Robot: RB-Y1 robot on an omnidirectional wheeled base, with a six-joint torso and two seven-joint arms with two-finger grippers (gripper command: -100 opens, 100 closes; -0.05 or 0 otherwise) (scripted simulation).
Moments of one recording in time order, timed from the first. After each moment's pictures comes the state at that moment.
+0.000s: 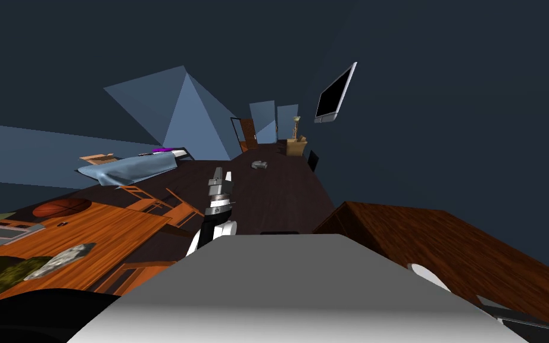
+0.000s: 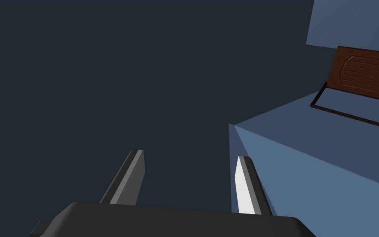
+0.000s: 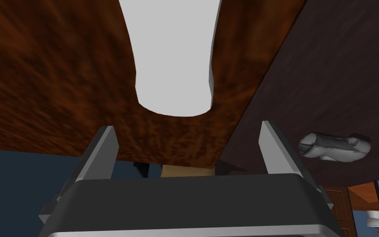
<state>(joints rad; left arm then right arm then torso) 0.52 -0.01 -0.02 -2.34 -0.10 -0.36 0.14 1.83 -1.13 -0.53 -1.97 0.26 -0.24 0.21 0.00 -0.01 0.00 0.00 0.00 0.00</state>
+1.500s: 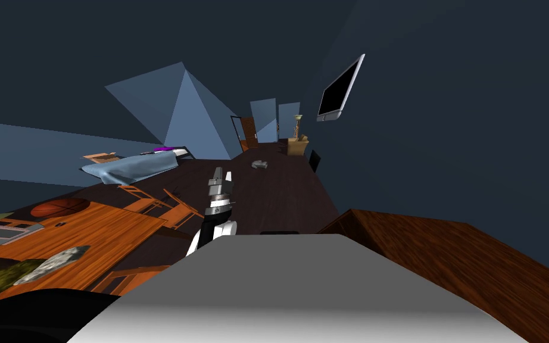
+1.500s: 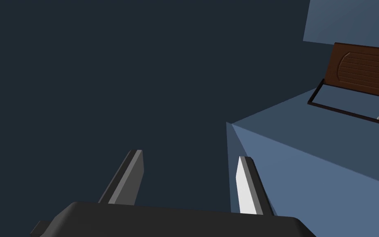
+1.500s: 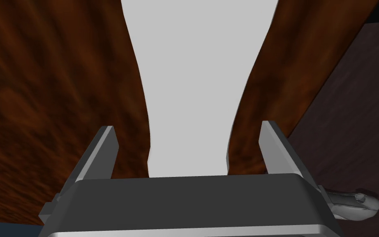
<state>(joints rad) 0.52 -0.01 -0.02 -2.34 -0.10 -0.36 0.14 1.81 -1.25 -0.32 -1.89 0.27 -0.18 0.20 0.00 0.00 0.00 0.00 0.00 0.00</state>
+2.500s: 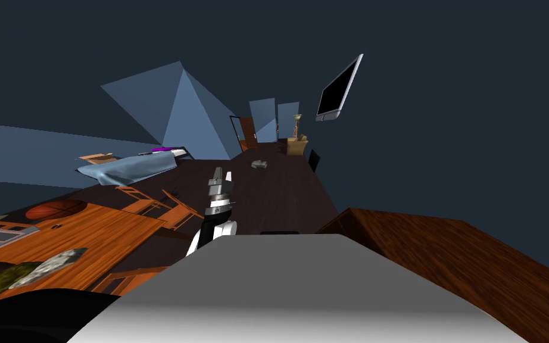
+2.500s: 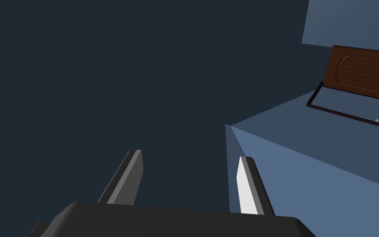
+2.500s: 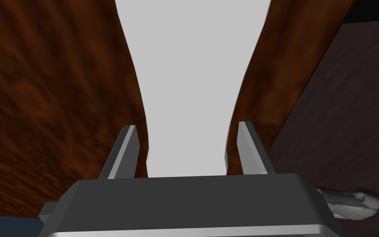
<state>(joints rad) 0.52 -0.01 -0.02 -2.34 -0.10 -0.36 0.14 1.90 -1.24 -0.40 -1.92 0.26 -0.20 0.20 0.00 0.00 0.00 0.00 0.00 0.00</state>
